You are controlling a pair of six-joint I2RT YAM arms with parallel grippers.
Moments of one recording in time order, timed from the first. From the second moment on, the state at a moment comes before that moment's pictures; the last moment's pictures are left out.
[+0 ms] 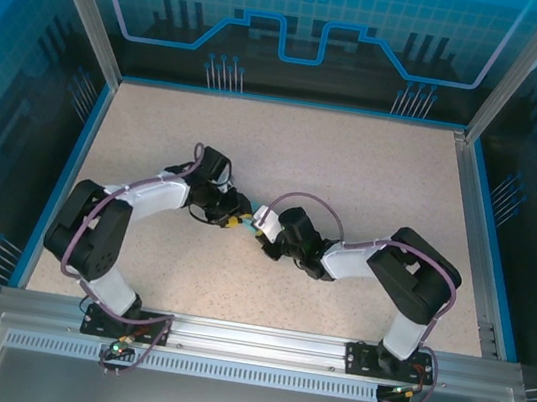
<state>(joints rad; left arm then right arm) -0.34 1.62 0.93 -0.41 0.52 -0.92 0.83 1.77 0.70 0.43 -0.05 -0.22</state>
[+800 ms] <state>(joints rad) -0.32 1.61 0.89 -0.34 0.58 -0.92 0.73 1.77 0.68 0.48 -0.34 0.05</state>
